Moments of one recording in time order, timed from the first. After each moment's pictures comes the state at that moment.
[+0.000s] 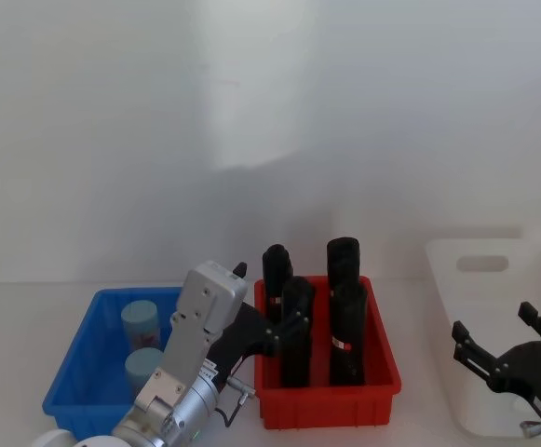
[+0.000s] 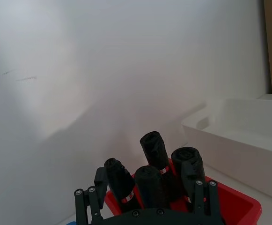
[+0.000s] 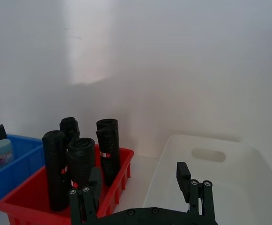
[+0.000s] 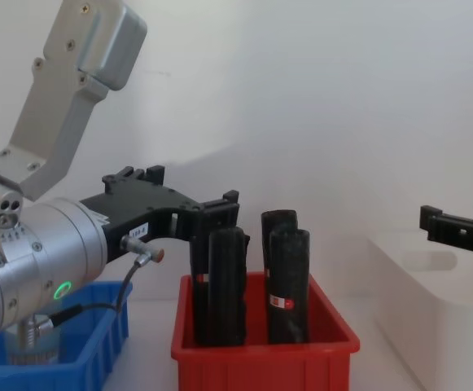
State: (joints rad) left arm -0.24 0.38 0.45 -1.63 -0.20 0.01 -0.01; right arm -0.01 0.34 -0.23 -1.77 0.29 0.03 0.07
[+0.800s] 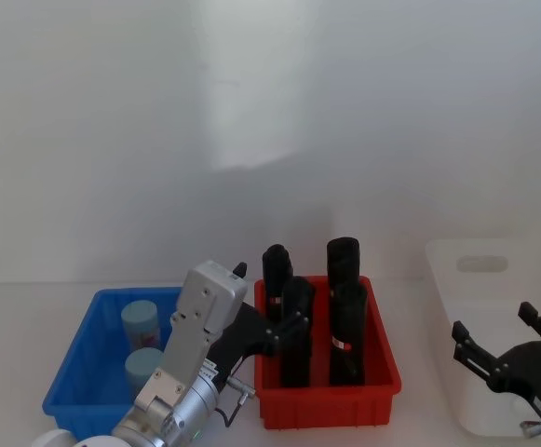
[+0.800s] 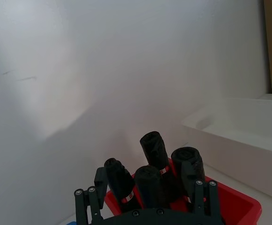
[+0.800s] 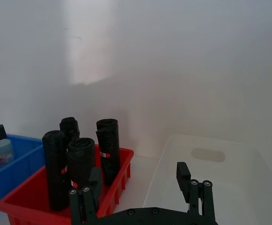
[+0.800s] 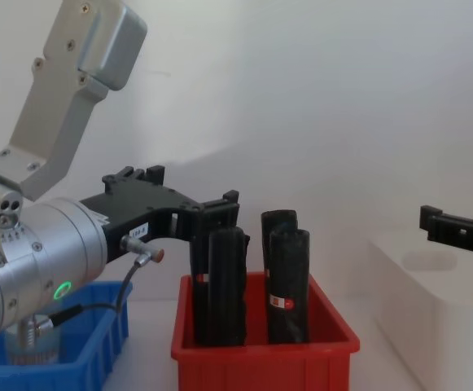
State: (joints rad) left arm -0.24 0.38 0.45 -1.63 -0.20 0.01 -0.01; right arm -0.01 0.34 -0.23 -1.77 0.29 0.03 0.07
